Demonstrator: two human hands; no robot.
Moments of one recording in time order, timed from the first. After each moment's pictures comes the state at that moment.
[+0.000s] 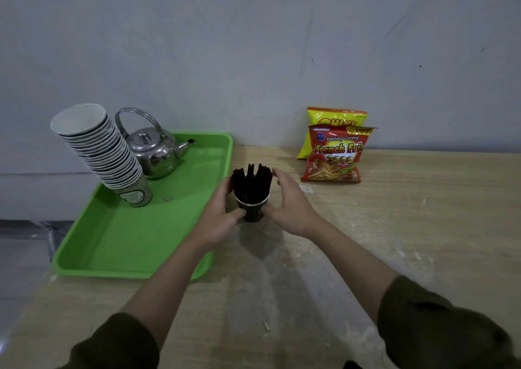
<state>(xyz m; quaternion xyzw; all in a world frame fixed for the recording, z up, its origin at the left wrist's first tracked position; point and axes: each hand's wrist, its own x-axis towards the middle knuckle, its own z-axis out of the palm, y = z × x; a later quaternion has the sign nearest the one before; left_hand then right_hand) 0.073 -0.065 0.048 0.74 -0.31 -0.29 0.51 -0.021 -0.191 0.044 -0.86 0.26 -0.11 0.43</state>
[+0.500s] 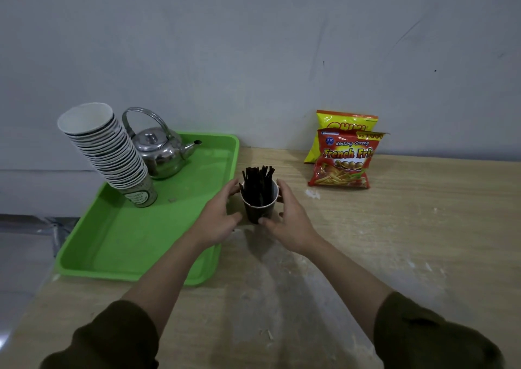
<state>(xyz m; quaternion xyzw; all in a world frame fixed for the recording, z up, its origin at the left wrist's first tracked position) 0.092 -0.064 0.042 0.80 -0.34 -0.27 0.42 -0.020 -0.180 0.024 -0.82 0.25 -0.15 0.49</state>
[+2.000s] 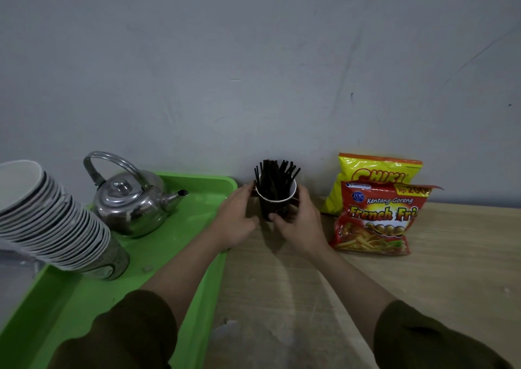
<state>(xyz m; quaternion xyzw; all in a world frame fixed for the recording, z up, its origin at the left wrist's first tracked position) 0.191 -0.186 0.017 0.81 -0.41 -0.21 0.36 0.088 -0.289 -0.022 -0.78 0.33 -0.24 0.47</state>
